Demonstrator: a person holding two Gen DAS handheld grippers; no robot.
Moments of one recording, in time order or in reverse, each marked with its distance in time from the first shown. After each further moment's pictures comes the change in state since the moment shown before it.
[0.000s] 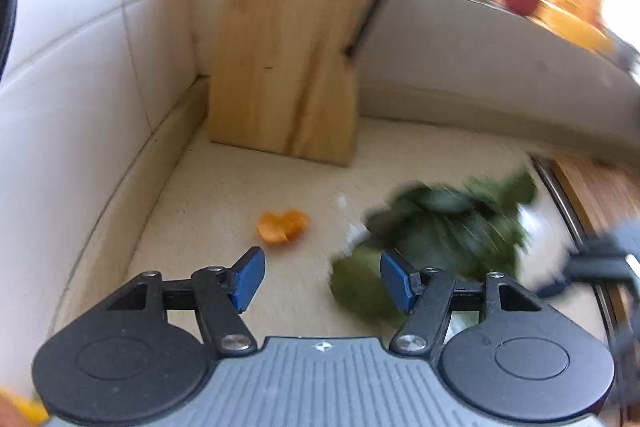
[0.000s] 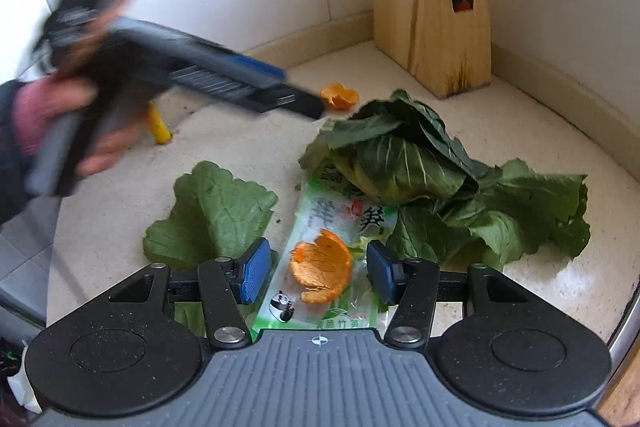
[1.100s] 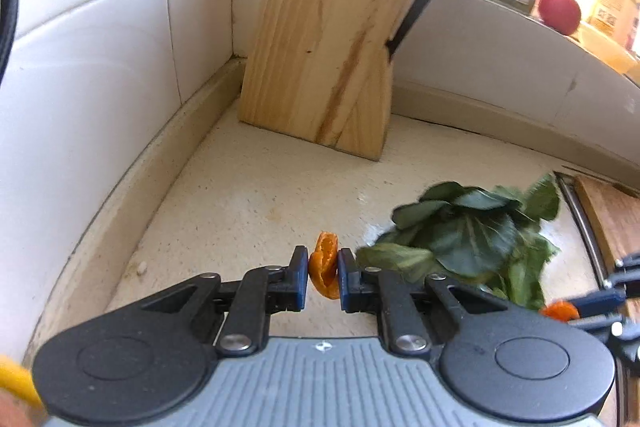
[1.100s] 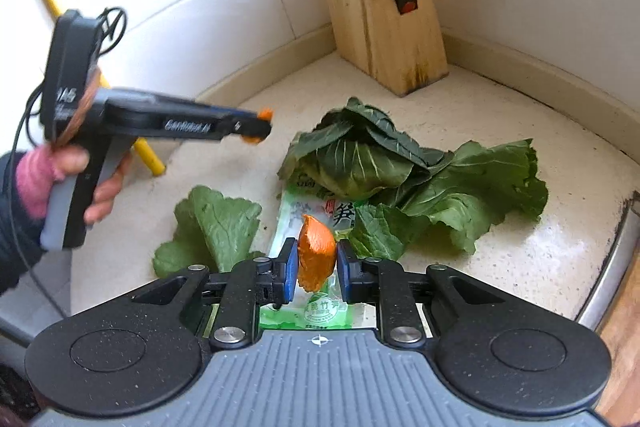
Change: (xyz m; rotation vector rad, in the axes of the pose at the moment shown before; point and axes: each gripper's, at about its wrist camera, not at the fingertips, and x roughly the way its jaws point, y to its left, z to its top) left arm -0.015 0.001 -0.020 -0.067 -0.002 0.050; right arm -0.034 -0.027 -0.009 0.160 -0.040 0.011
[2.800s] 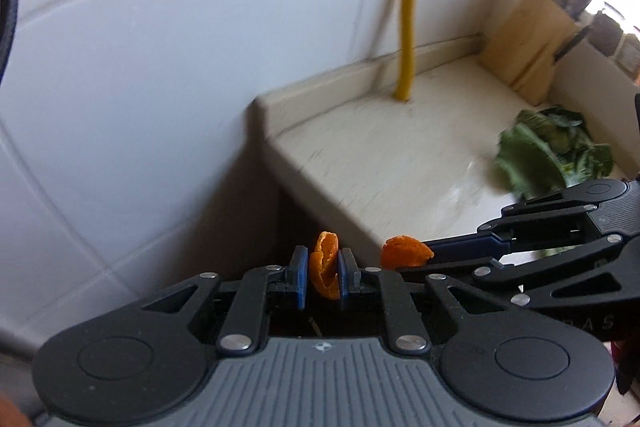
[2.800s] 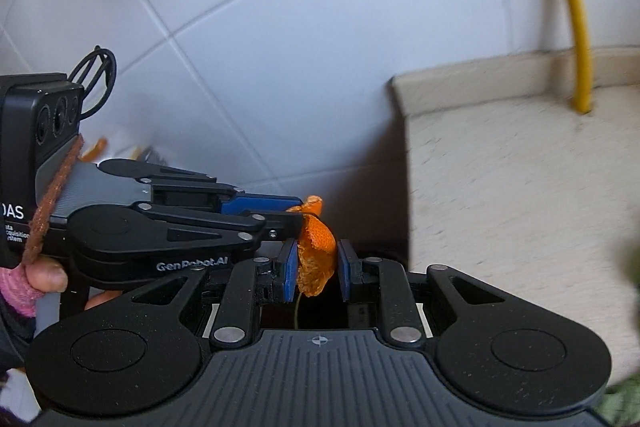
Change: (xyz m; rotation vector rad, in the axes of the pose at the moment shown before) left arm -0.241 0.022 -0.253 -0.532 0.001 0.418; right arm 0.057 0.277 -0.070 -0.451 0.269 0.569
